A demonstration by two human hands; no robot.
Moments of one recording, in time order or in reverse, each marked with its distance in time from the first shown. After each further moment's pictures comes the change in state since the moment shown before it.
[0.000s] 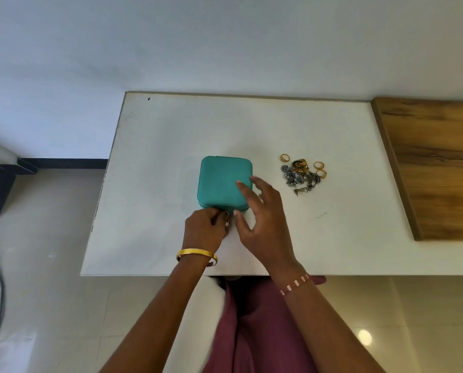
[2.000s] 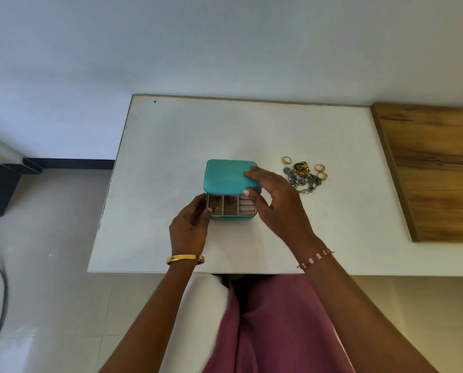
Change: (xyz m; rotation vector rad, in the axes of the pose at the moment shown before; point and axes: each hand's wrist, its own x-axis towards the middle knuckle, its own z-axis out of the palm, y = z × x) left_hand 0.002 -0.028 -0.010 -0.218 0.248 0.127; right_hand 0.032 0.004 -0.031 0.183 -0.120 -0.020
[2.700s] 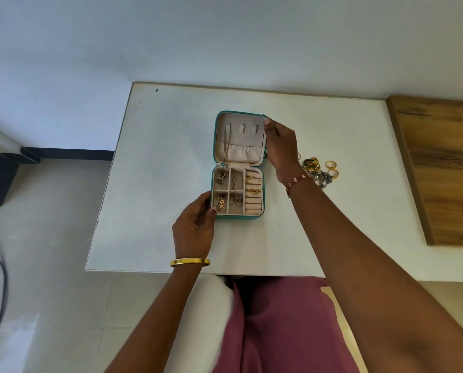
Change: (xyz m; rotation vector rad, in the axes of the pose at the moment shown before) left_hand -0.001 -0.009 0.004 -0.009 0.014 0.038; right_hand 0.111 0.031 0.023 0.421 0.211 0.472
